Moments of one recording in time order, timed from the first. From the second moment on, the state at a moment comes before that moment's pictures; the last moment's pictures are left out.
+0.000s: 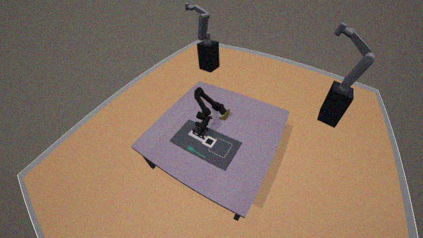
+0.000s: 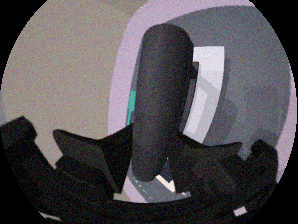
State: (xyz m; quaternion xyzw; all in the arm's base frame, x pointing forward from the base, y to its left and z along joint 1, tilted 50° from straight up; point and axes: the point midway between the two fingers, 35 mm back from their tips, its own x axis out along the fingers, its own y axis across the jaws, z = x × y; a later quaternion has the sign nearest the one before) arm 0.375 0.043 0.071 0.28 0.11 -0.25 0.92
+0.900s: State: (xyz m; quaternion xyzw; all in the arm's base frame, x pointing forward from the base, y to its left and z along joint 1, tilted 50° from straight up) arm 0.365 0.086 0.079 0.32 0.14 -0.25 0.90
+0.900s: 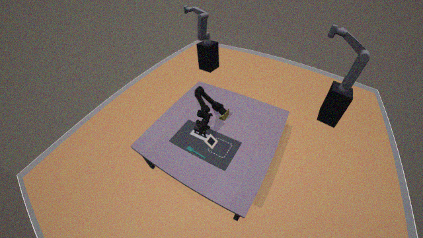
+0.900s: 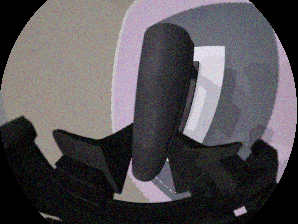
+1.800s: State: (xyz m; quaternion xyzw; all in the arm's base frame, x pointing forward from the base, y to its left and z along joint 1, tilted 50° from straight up) arm 0.357 0.139 0.041 0.32 0.14 -0.25 0.90
